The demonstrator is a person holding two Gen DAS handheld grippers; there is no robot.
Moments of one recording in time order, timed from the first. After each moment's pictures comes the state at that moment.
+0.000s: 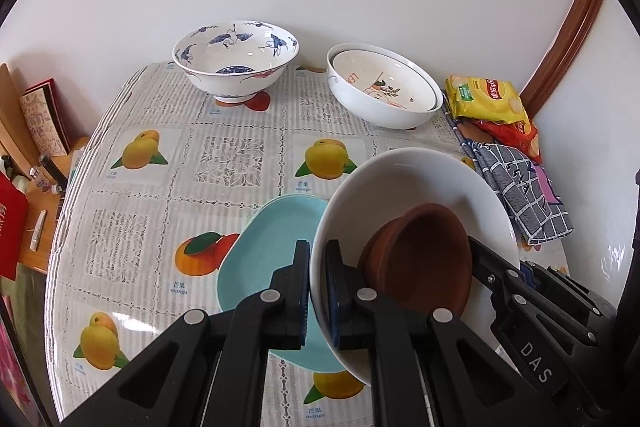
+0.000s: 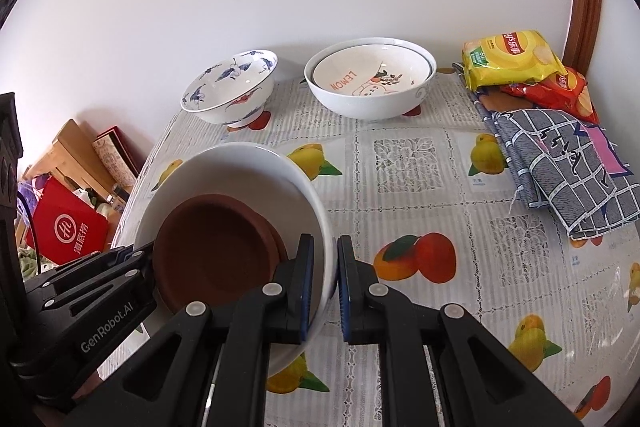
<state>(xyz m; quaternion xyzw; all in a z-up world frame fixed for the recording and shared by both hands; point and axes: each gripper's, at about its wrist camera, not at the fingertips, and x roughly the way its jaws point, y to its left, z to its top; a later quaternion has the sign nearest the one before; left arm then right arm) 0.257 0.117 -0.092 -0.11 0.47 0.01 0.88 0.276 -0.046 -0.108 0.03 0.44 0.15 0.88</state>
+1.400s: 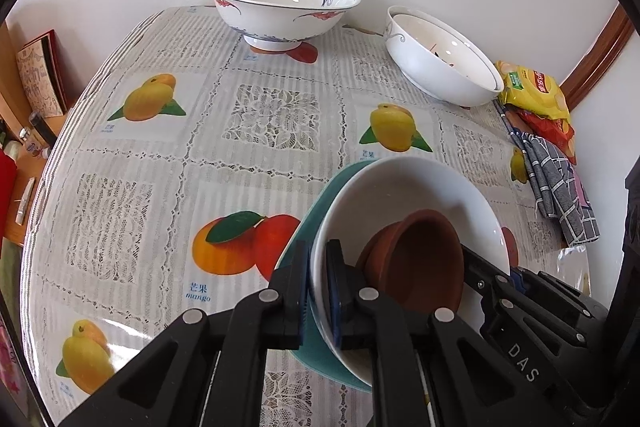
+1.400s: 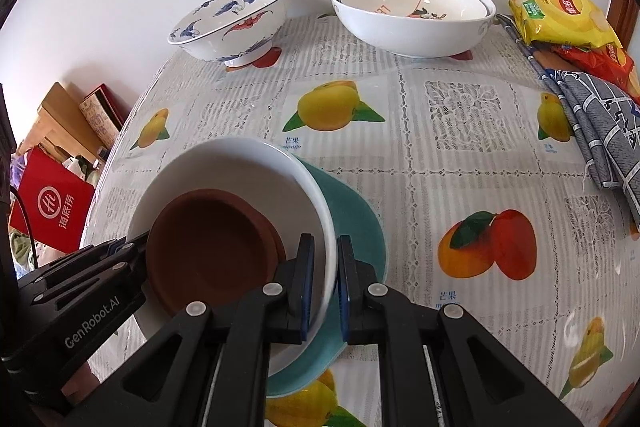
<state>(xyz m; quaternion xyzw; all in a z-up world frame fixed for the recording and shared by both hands) 0.281 0.164 -0.162 -0.14 0.50 0.02 0.85 0.309 0.002 -0.178 0.02 0.51 0.16 0.85</state>
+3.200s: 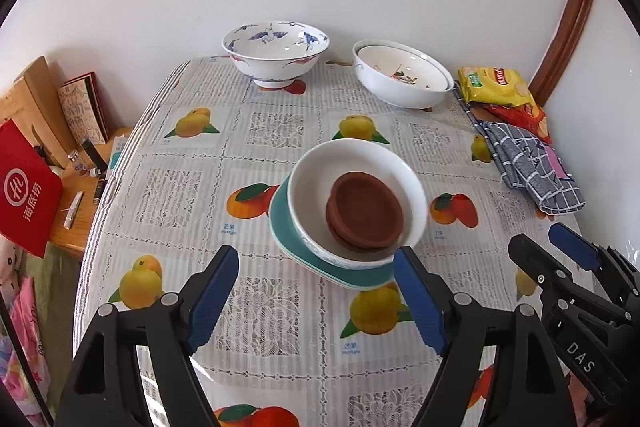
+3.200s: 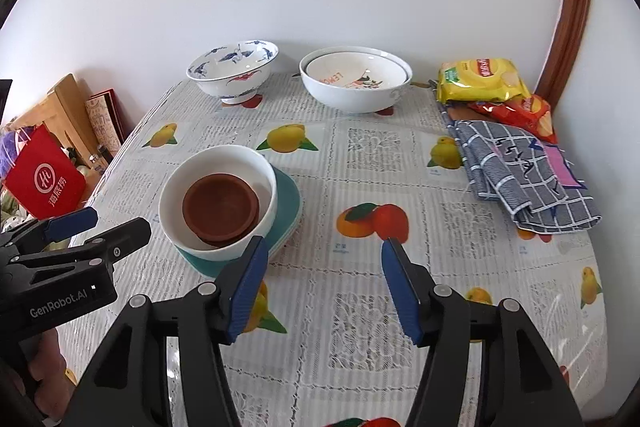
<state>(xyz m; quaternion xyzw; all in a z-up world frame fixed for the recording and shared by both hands) 0.178 0.120 -0.081 -0.08 0.45 0.04 0.89 0.194 -0.074 -0.088 -0.04 0.41 0.11 0.91</state>
